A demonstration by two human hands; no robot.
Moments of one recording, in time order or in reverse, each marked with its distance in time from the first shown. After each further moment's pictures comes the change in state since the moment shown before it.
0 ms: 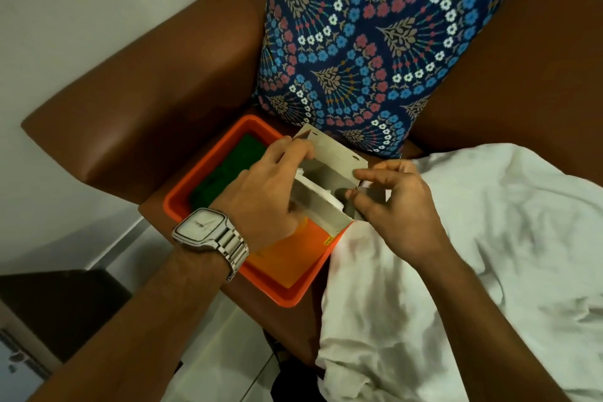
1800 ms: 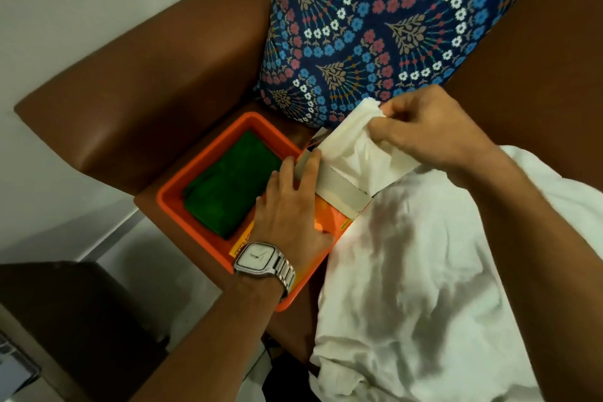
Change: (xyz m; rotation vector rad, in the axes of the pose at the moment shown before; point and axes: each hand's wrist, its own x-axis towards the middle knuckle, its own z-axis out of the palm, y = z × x) left_hand -0.010 0.009 0.070 0.118 0.067 -0.278; right_hand 0.065 -0.054 -0.054 -0.105 -0.161 -0.106
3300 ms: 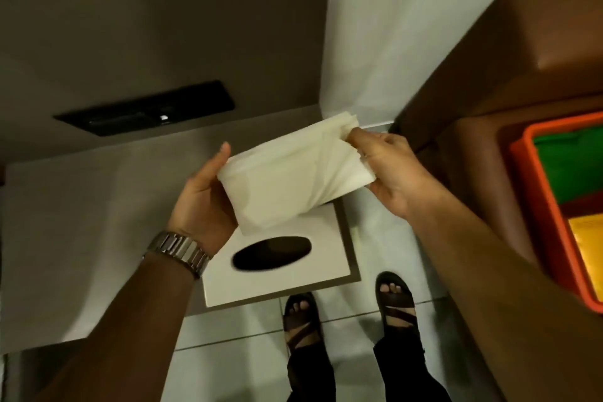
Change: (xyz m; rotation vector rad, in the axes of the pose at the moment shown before) left_hand -0.404 -0.398 -0.133 -1.958 0.495 -0.696; right_hand -0.176 -0.254 0.461 0.635 -0.690 0.270
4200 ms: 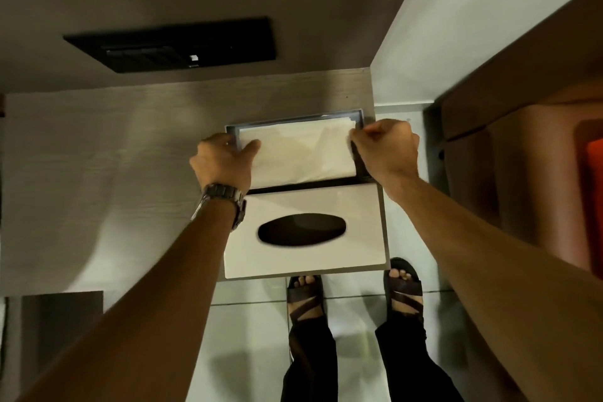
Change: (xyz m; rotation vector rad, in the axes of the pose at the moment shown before) left_hand 0.055 -0.020 -0.078 1.137 1.014 0.356; right_hand 0.071 0.083 0.051 -0.740 0.304 -0.296
